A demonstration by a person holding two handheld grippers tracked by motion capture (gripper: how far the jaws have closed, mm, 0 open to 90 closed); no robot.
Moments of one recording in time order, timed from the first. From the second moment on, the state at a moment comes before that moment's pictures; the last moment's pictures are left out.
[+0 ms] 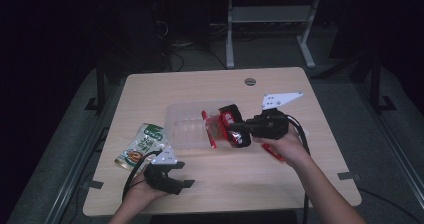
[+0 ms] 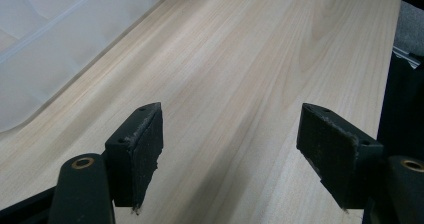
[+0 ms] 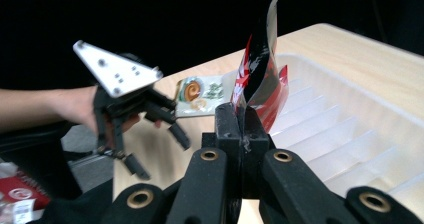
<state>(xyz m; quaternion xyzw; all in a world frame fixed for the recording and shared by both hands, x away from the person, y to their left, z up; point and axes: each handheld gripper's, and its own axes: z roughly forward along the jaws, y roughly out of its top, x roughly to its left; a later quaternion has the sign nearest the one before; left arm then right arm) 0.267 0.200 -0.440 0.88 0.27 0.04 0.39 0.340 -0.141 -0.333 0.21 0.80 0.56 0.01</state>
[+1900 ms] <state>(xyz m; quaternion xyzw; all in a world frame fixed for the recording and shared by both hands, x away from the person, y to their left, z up) 0.269 0.200 -0.444 0.88 0.27 0.04 0.38 0.380 -0.146 -0.361 0.30 0.81 0.50 0.06</state>
